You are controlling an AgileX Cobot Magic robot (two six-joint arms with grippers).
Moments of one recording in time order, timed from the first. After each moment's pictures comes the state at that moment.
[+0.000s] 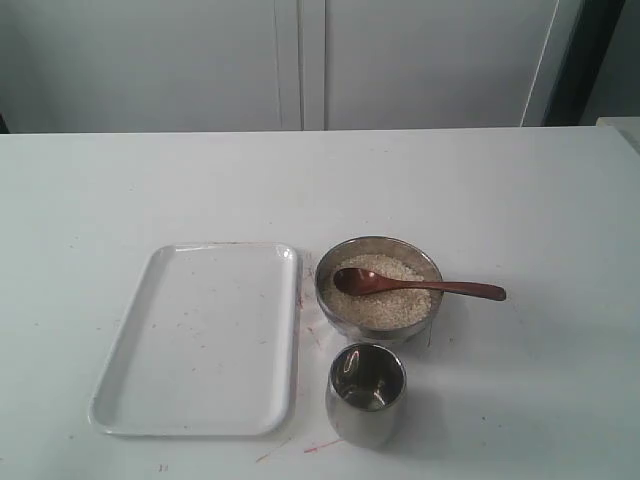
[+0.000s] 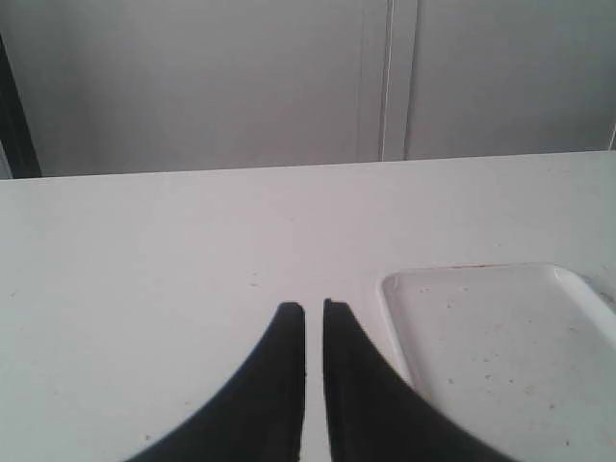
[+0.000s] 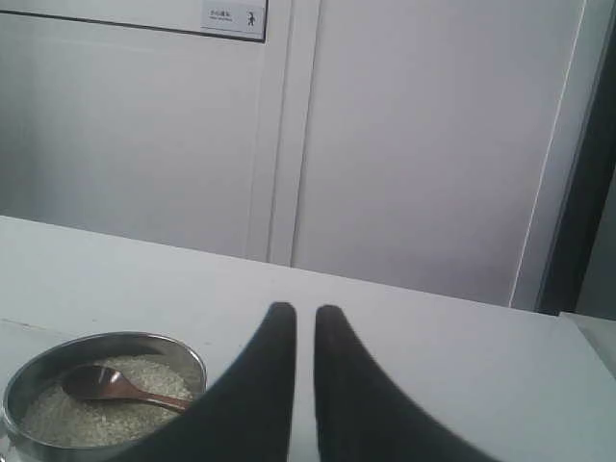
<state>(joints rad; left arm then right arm) 0.00 0.00 0.01 -0.06 -0.08 -0.05 0.09 0.01 0.00 -0.26 -0.02 0.19</state>
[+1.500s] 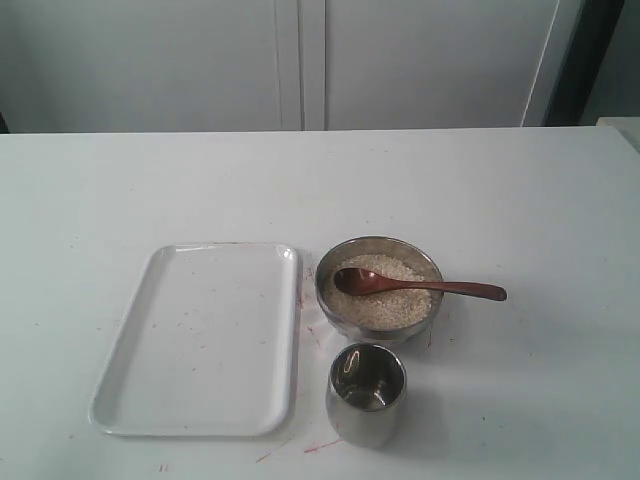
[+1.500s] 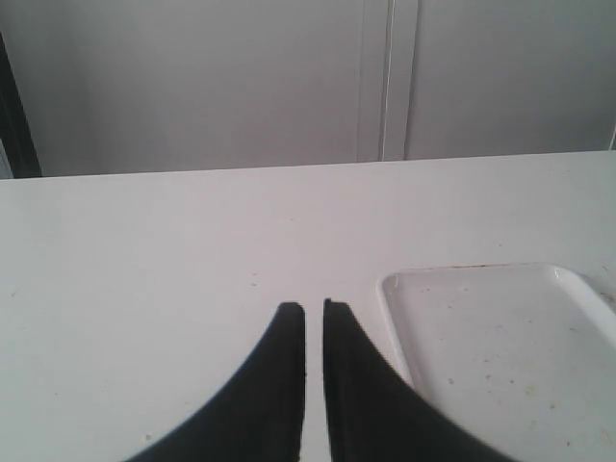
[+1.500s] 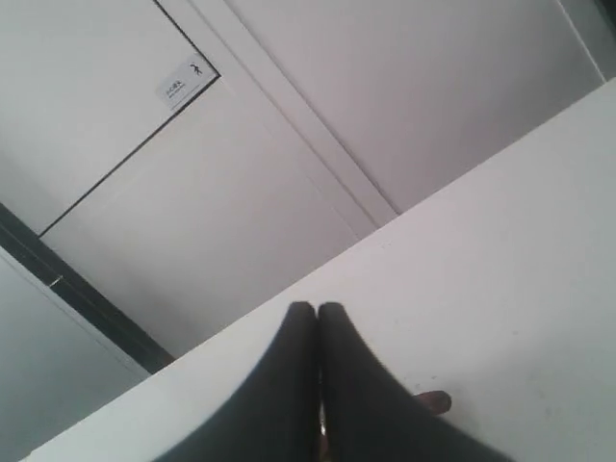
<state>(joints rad) 0.00 0.00 0.01 -0.06 -0.08 -0.05 0.11 0.00 -0.21 -0.26 0.29 0.89</state>
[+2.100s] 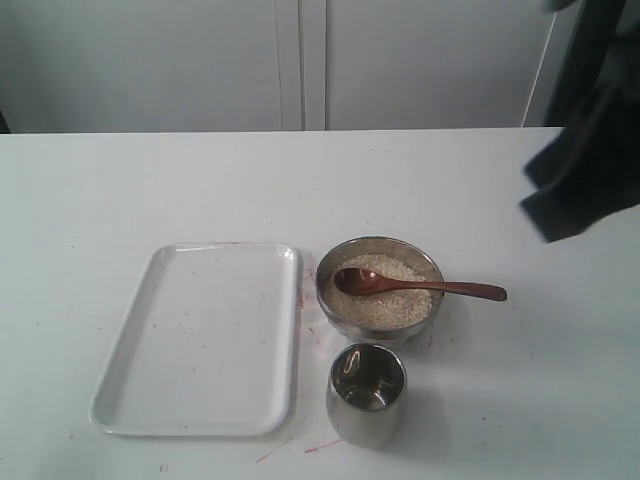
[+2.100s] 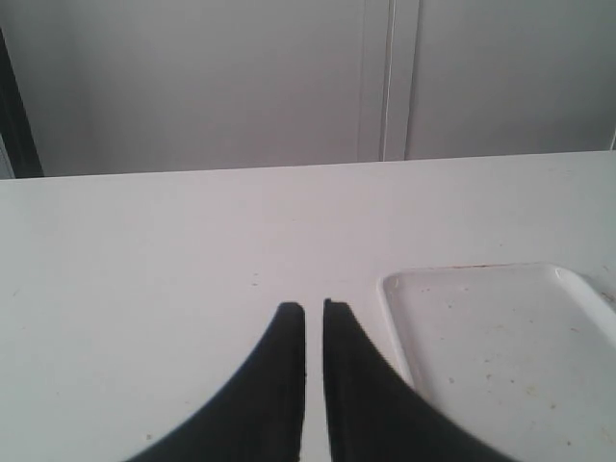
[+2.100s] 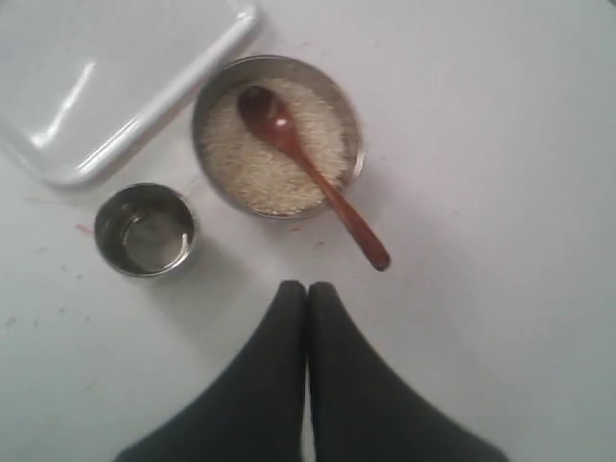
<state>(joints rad) 0.00 0.00 0.01 -0.06 -0.08 -0.05 0.47 1.08 -1.21 -0.11 1.13 -0.14</state>
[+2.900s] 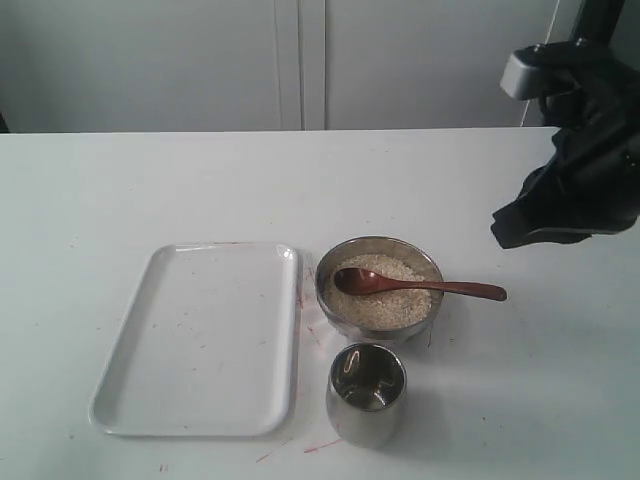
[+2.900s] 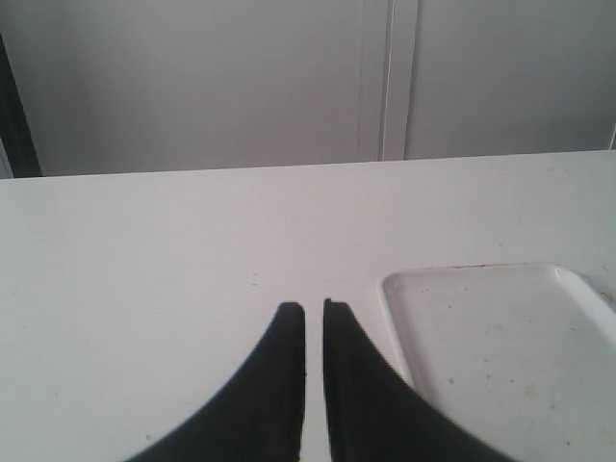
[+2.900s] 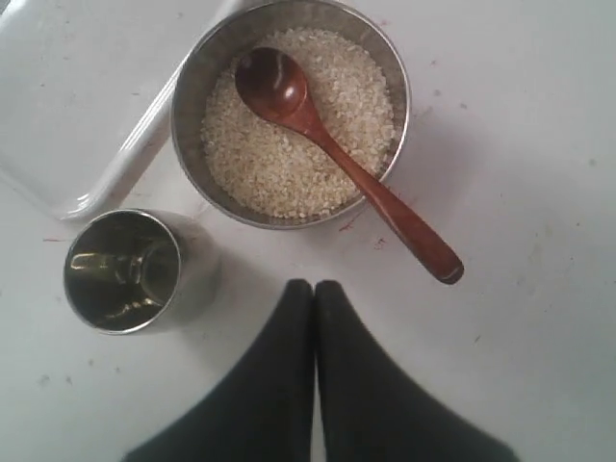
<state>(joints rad) 0.00 0.00 0.01 -0.06 -0.08 -0.05 0.01 1.31 -1.02 0.46 0.94 -0.62</state>
